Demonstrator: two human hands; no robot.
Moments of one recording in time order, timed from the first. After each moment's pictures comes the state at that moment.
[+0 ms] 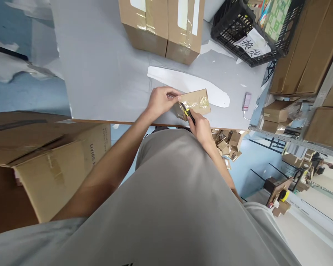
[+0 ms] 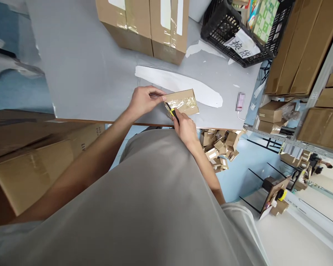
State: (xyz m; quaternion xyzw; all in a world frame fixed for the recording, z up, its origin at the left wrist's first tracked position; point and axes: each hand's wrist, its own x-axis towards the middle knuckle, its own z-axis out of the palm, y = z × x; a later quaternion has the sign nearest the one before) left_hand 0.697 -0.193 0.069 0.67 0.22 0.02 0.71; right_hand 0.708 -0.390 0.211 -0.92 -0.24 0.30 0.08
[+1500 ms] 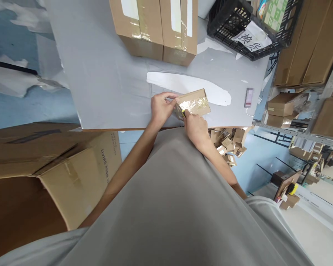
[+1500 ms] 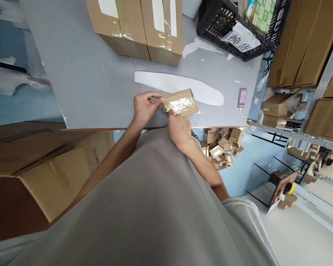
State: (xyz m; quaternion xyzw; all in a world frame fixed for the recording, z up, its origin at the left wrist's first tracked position) left_hand 0.695 -0.204 0.072 0.65 0.33 0.00 0.69; right_hand 0.713 -0.325 0.237 -0.91 -0.18 0.37 -0.08
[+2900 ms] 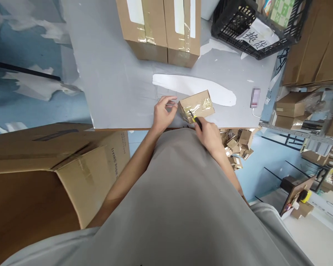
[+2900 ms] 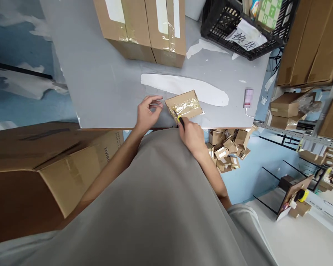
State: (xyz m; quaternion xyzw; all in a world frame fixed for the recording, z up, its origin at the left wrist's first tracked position) left_hand 0.659 -0.204 0.056 0.76 0.21 0.07 0.61; right_hand 0.706 -0.376 0.255 -0.93 -0.15 0.34 0.00
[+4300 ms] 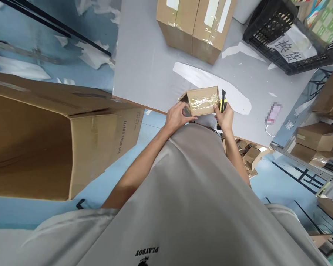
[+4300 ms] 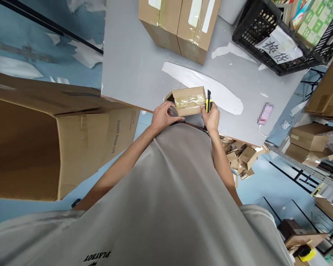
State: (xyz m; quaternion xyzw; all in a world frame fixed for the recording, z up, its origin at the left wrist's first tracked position) left_hand 0.626 -0.281 0.080 0.83 0.30 0.02 0.48; right_hand 0.804 -0.467 0.128 -0.91 -0.11 0.26 0.30
